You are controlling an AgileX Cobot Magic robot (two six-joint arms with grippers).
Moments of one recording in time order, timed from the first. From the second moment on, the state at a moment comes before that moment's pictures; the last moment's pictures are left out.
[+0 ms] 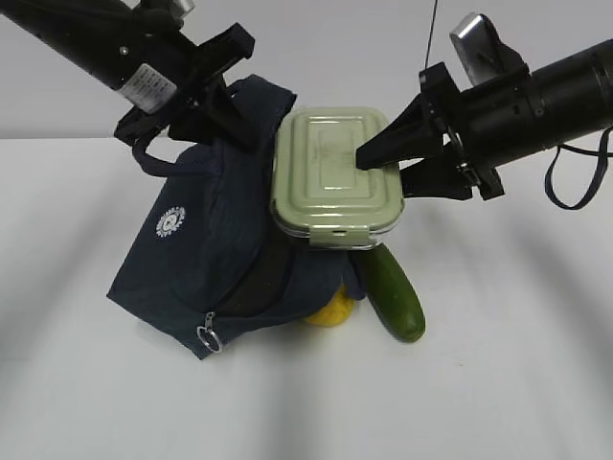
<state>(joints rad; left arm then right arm) -0.32 1.83 -1.57 -0.68 1.04 0.12 0.06 1.77 -1.20 1.18 1.11 -0.70</state>
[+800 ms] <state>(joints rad) -0.32 1.83 -1.57 -1.00 1.09 0.34 0.13 1.77 -1.21 1.23 1.02 -0.66</state>
